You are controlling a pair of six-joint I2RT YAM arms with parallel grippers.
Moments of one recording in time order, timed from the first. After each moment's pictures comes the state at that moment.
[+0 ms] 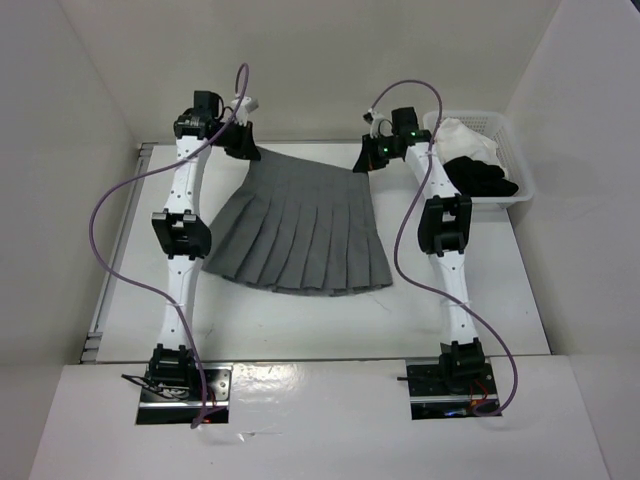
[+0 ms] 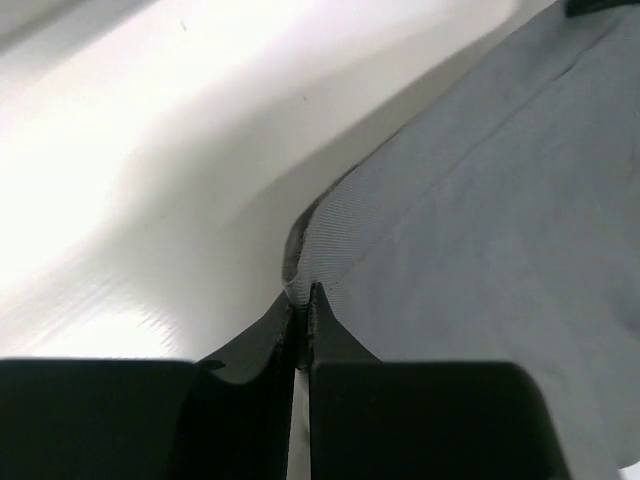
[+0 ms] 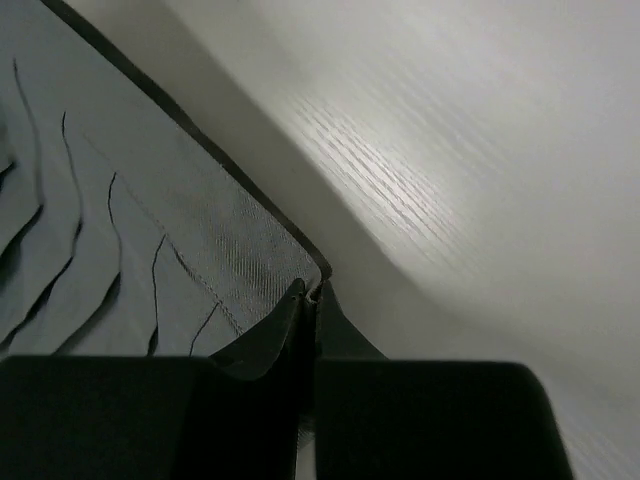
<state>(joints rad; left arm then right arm) -0.02 2.75 2.98 -1.13 0.68 0.25 0.13 2.70 2.59 -0.76 -0.72 -0.13</state>
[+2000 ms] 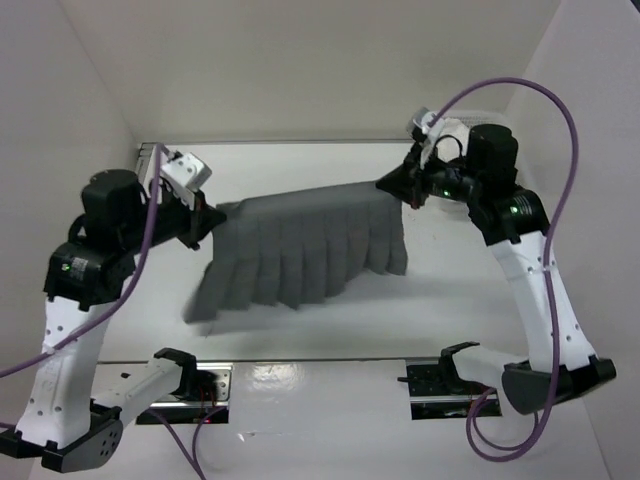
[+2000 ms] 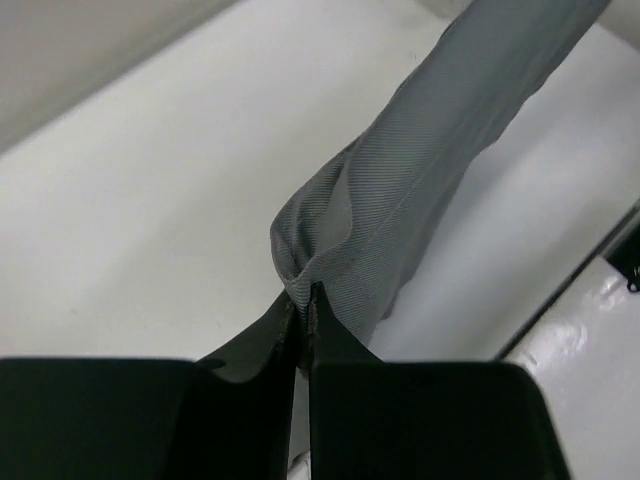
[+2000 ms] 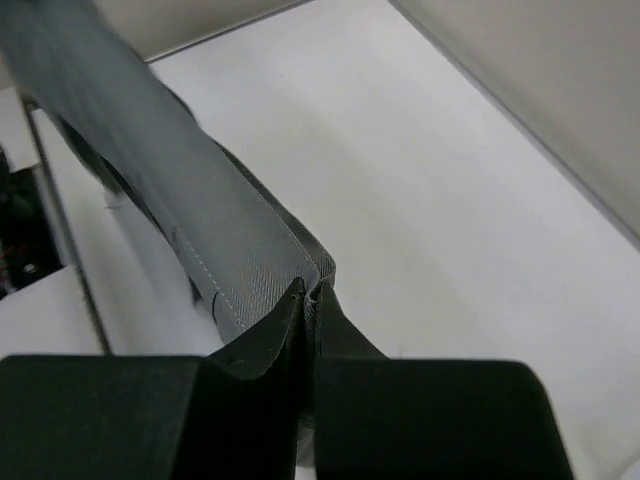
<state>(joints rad) -0.22 1.00 1.61 -0.99 0.42 0.17 0.24 1.24 1.55 -0.64 -0.70 -0.24</state>
